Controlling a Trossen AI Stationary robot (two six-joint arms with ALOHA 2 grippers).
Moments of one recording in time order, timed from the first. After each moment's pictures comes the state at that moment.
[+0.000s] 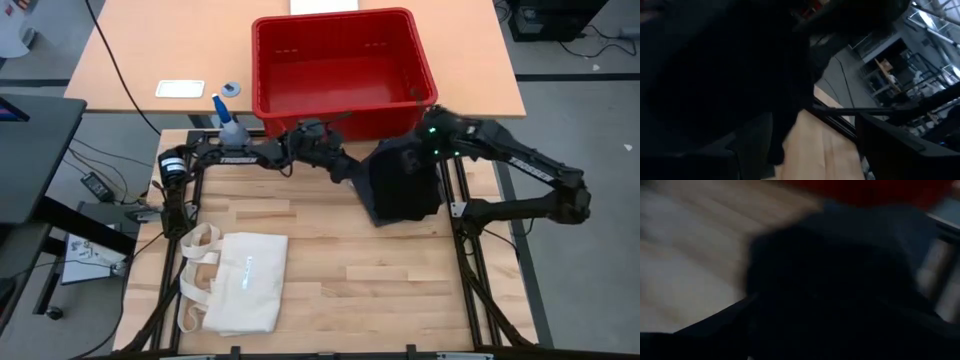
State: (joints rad) left arm 0.35 1.90 1.39 0.29 0.50 -0.61; right arm -0.56 1.06 1.15 -1.10 0.08 0.50
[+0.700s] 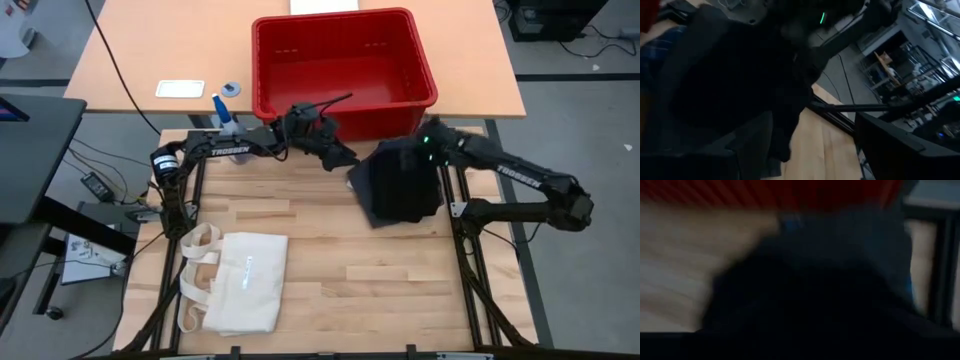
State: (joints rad) left arm 0.43 1.85 1.44 0.14 0.60 -0.56; right arm -0.66 1.02 0.85 -0.85 0.19 0.62
